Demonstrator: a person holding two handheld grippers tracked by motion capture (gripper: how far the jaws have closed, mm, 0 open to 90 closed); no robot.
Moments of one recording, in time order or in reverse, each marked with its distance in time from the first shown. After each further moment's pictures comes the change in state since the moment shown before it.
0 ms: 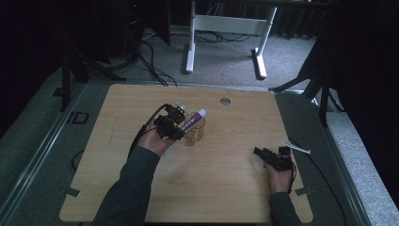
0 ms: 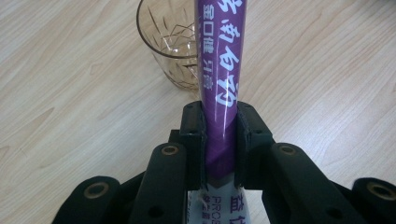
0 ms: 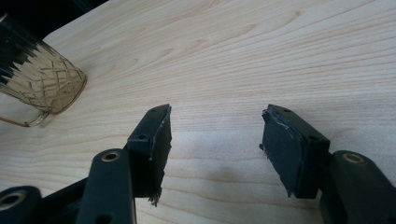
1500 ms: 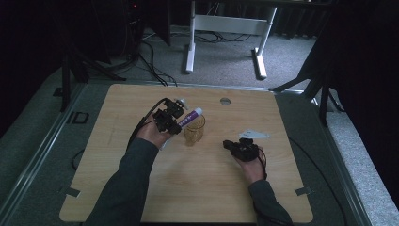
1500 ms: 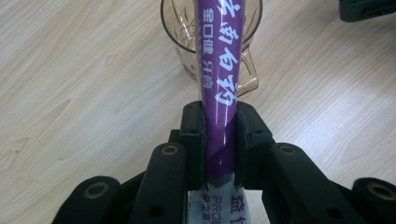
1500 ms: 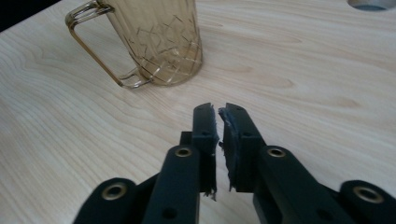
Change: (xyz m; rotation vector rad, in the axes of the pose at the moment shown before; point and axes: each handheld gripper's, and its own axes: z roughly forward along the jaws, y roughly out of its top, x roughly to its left) left arm 0.017 0.011 0.005 0.075 0.015 -0.008; right arm 0.115 0.011 0.051 0.089 0.157 -0.489
